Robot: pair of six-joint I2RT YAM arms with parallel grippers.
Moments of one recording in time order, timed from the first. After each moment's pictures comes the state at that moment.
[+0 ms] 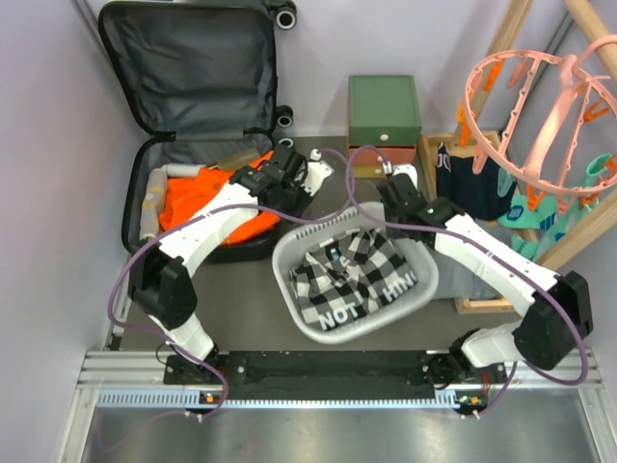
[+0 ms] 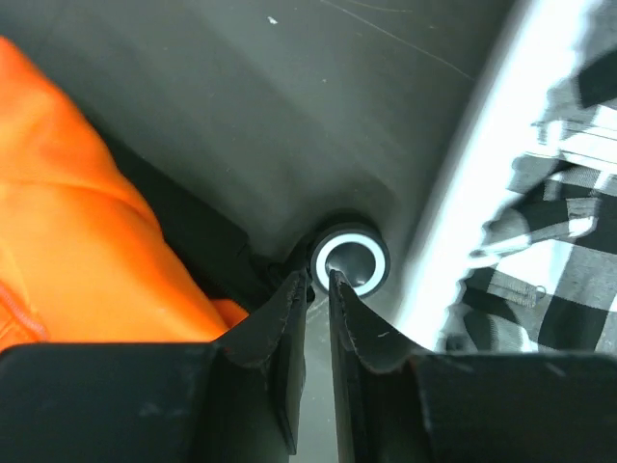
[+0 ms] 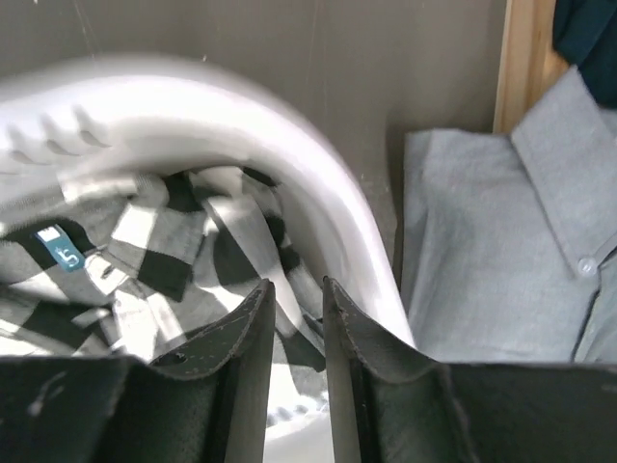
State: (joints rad) left arm -0.58 1.68 1.52 -0.81 0.08 0.25; right arm 0.62 1.38 1.17 -0.72 0.41 0.37
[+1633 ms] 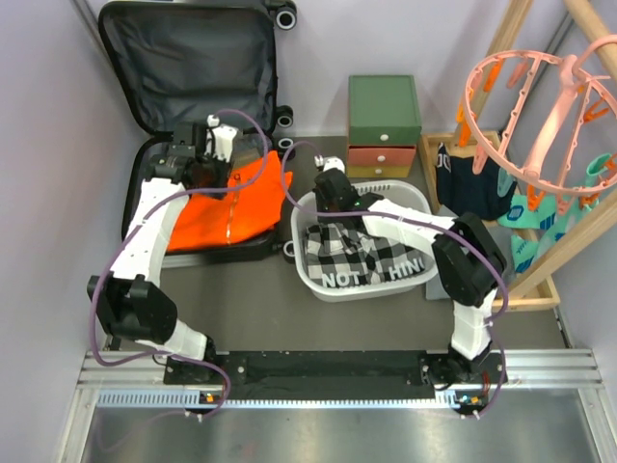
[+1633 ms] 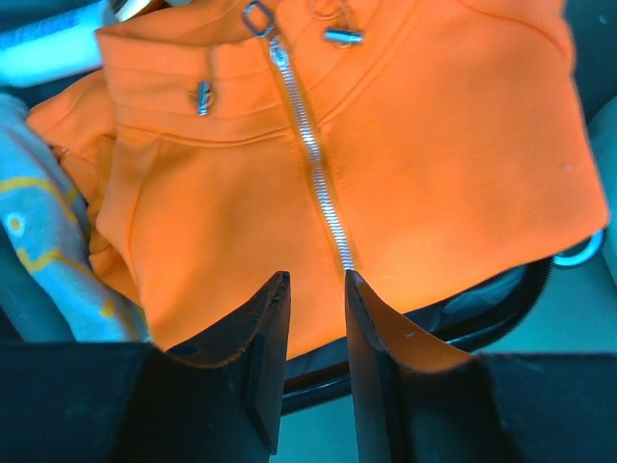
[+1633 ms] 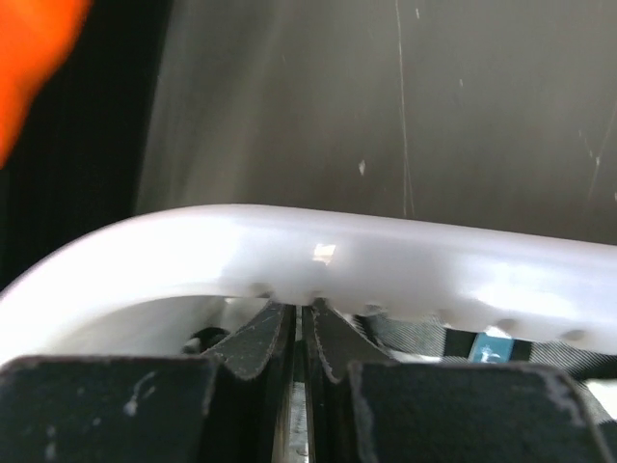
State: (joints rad) left arm -0.12 1.51 1.55 -0.90 0.06 0.23; right arm 0.76 1.89 1.38 -0.20 0.22 0.41
